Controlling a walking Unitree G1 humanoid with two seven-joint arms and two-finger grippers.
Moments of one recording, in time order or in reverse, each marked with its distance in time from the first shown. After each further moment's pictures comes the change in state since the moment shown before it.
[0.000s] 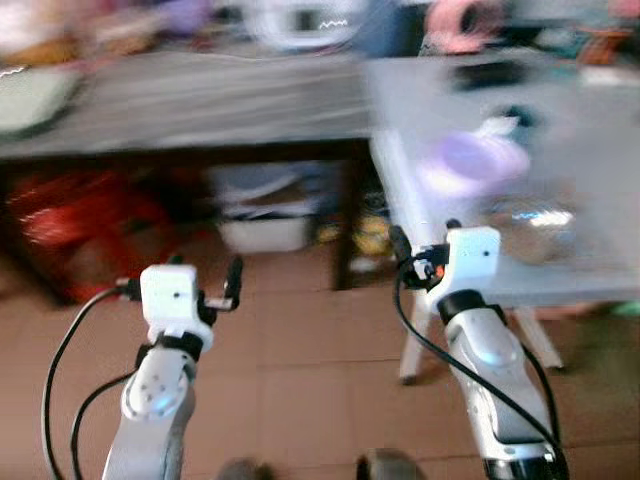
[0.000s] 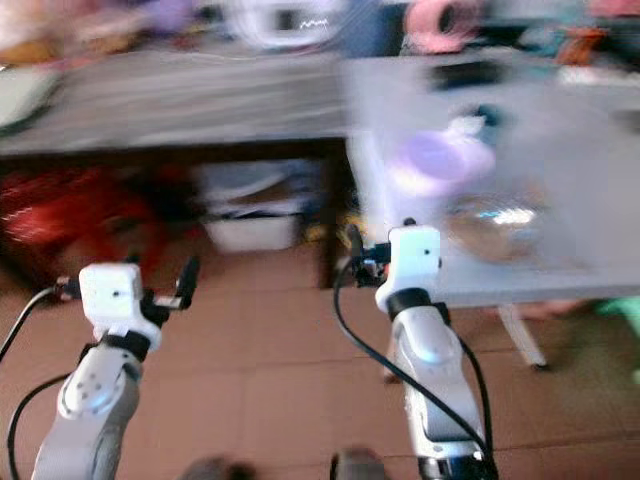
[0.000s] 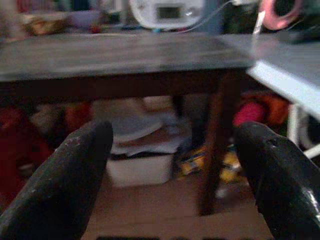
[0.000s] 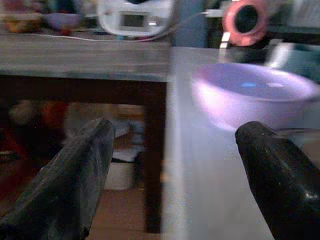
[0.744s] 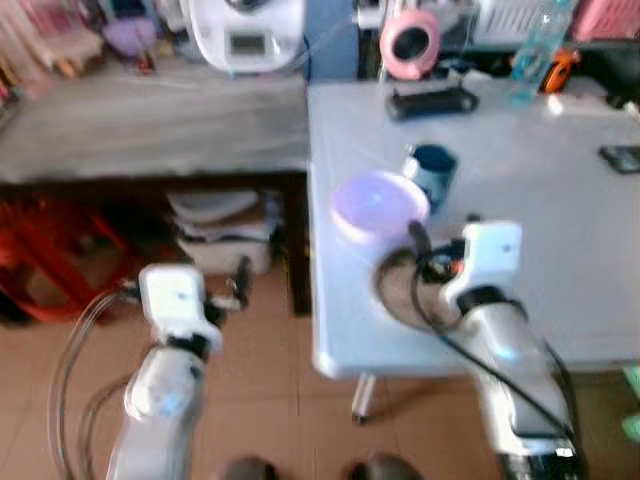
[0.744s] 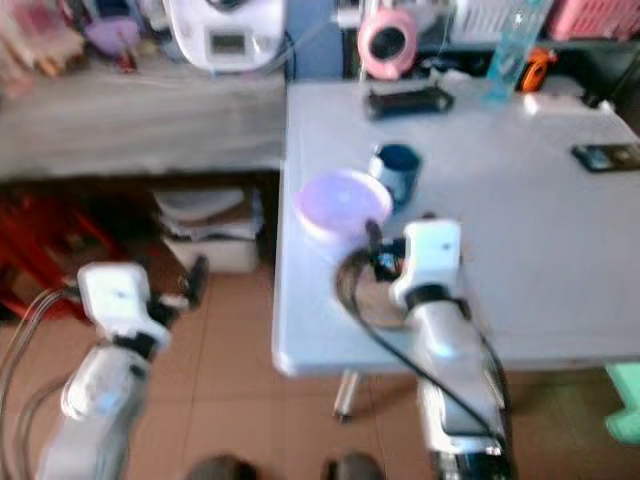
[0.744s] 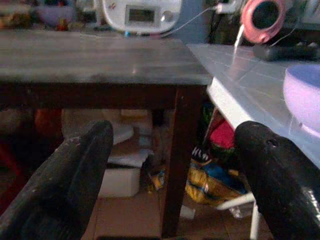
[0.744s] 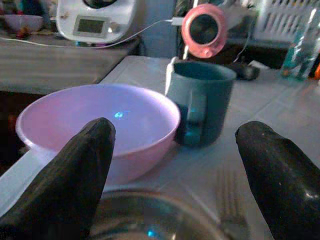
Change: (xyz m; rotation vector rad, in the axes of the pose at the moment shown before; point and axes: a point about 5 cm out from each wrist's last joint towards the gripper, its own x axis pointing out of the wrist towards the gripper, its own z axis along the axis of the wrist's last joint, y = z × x) left arm 0.000 0.005 -0.001 -0.043 -0.001 0.013; right arm 0.003 -0.004 0.005 -0.008 -0.020 0.003
